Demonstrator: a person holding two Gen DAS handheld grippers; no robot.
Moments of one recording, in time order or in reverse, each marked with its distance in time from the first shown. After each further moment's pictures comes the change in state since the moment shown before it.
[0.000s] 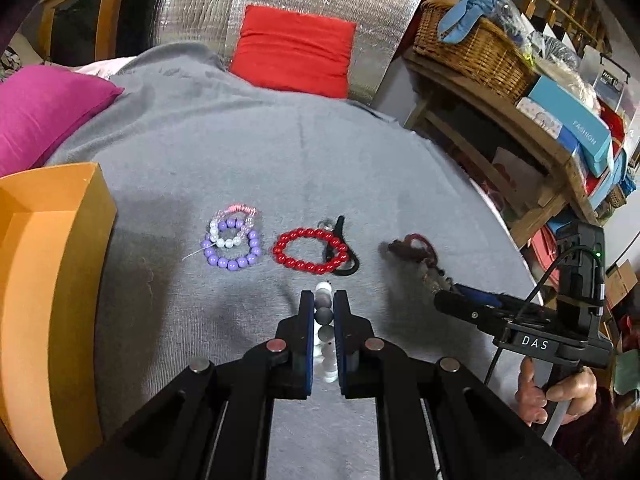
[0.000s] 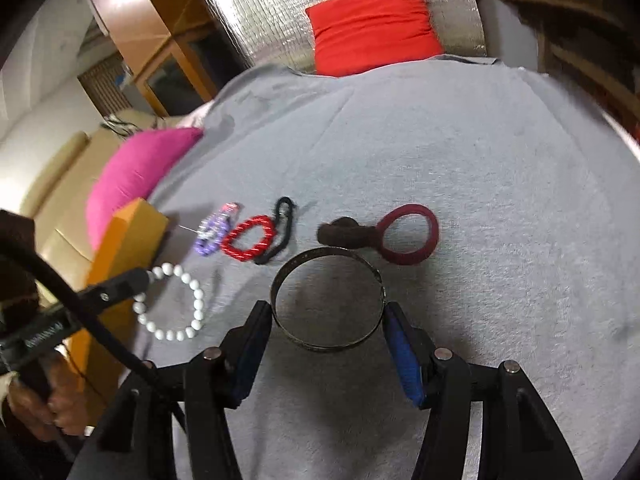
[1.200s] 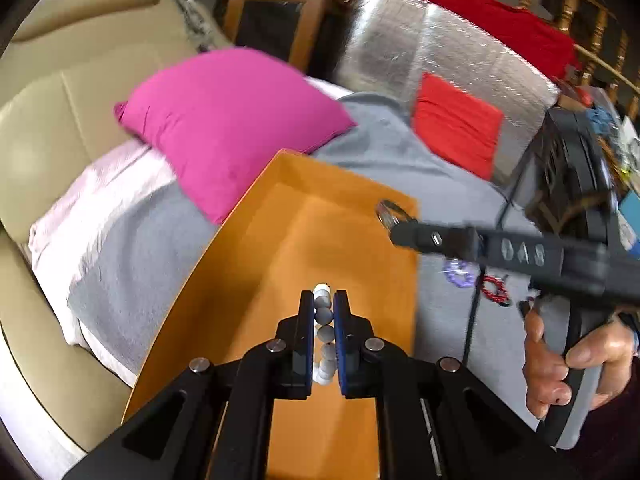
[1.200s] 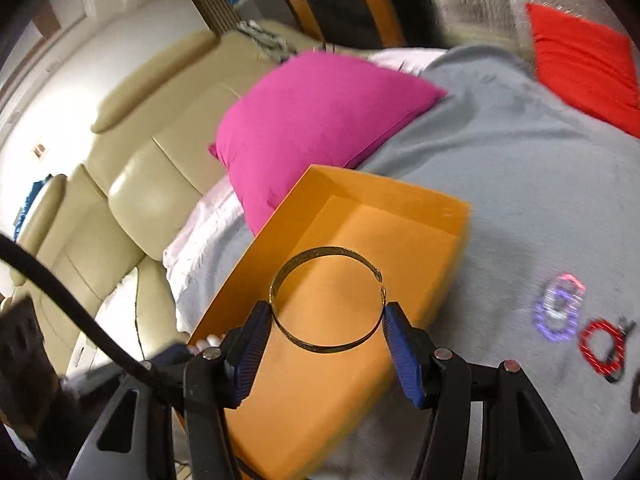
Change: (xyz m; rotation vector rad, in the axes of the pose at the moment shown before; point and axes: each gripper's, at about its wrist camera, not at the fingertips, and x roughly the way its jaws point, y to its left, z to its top) left arm -0.172 0.181 -0.059 -0.331 -0.144 0.365; right arm 0.106 0.348 0.035 -0.340 0.209 0.227
